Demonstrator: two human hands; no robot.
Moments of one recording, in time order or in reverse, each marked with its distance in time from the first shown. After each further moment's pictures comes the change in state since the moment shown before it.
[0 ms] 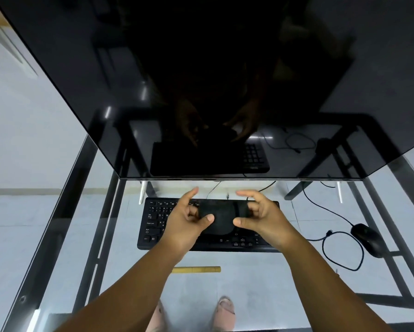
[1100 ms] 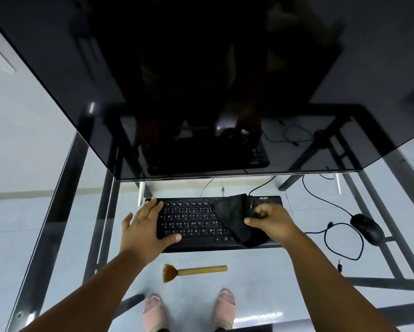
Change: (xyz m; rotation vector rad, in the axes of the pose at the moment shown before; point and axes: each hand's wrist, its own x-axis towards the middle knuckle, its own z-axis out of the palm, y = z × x) left_hand 0.024 -0.060 -0.098 1.196 0.050 0.171; right_hand 0.021 0.036 -0.002 -0.241 0.256 0.279
